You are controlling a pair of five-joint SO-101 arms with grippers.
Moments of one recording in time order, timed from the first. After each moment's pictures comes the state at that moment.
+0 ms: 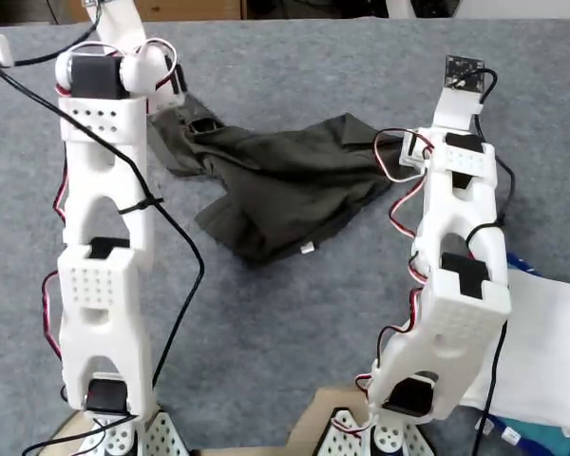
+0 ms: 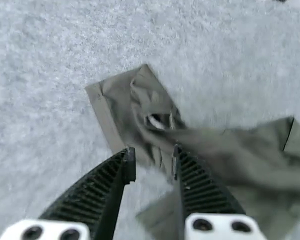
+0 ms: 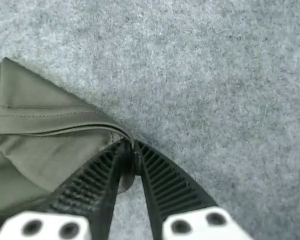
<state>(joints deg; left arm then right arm) 0.7 37.0 -75.5 100.4 5.1 11.5 26.5 -0.1 39.7 -6.0</state>
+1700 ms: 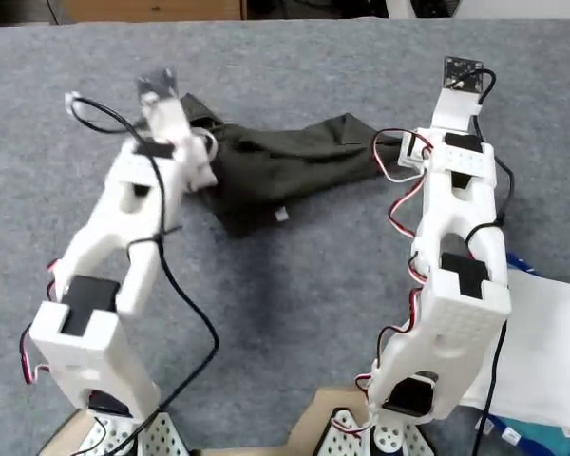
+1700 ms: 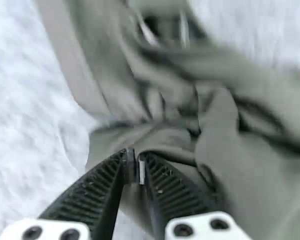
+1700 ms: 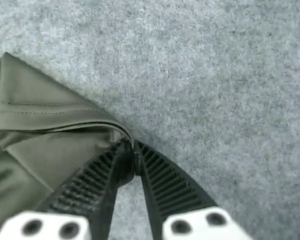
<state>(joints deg) 3.6 13.6 5.9 46.5 12.8 11.4 26.5 -0.1 40.5 -6.0</state>
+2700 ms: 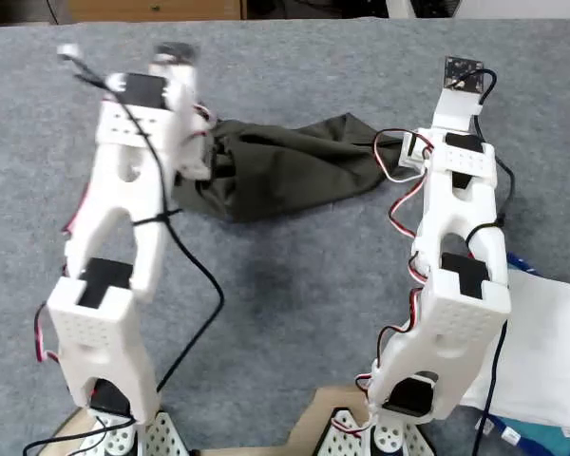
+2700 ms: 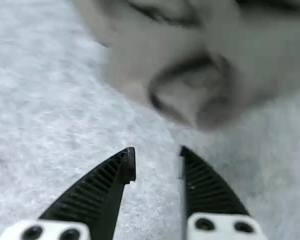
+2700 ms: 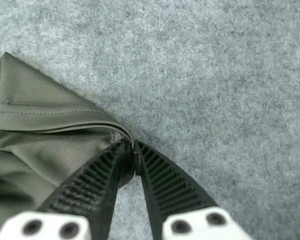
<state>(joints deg) 8.4 21.3 -31.4 98.7 -5.0 11.5 26.5 -0.1 40.5 -6.0</state>
